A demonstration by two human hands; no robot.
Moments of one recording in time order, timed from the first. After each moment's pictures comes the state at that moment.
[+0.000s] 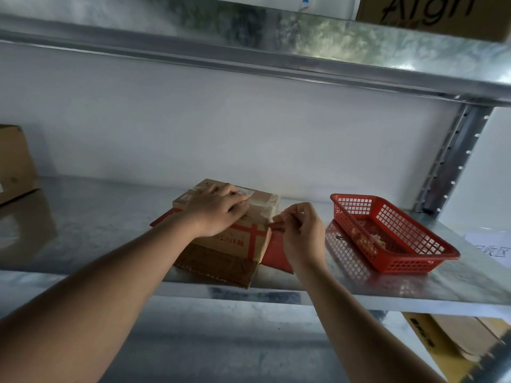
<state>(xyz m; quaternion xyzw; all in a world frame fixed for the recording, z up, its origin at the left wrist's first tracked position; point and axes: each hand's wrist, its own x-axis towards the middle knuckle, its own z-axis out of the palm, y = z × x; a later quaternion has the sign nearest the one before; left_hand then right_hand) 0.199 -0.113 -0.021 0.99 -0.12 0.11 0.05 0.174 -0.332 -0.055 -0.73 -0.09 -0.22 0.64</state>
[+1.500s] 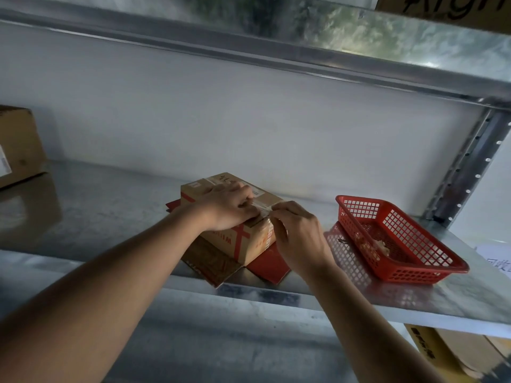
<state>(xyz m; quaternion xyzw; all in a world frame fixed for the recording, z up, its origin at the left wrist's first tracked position) 0.202 -0.136 -0.014 0.98 -0.10 0.05 0.15 0.172 -0.350 -0.036 -0.85 -0.33 -0.34 0.22</state>
